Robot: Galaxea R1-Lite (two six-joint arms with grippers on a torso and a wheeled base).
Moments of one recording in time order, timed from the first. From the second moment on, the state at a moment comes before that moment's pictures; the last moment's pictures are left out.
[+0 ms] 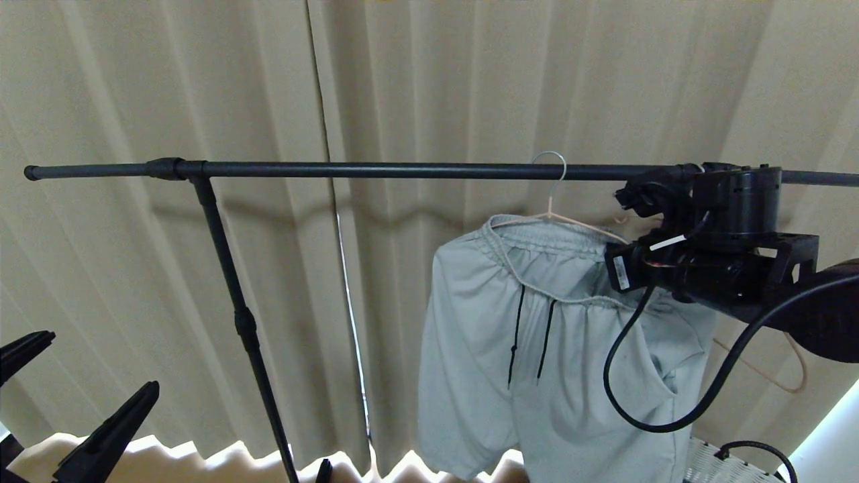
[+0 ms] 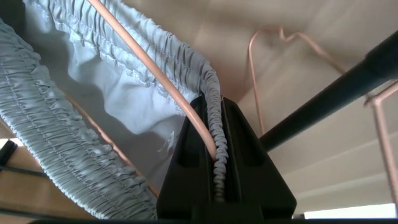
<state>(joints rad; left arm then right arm) -0.14 0.81 -0.04 -0.83 -0.11 0.32 0.34 1.73 -0.95 -0.38 -0.33 -0.13</state>
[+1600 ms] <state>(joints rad) -0.14 0.81 -0.04 -0.82 -0.11 0.32 0.39 1.70 -0.88 -0.47 -0.19 0.02</state>
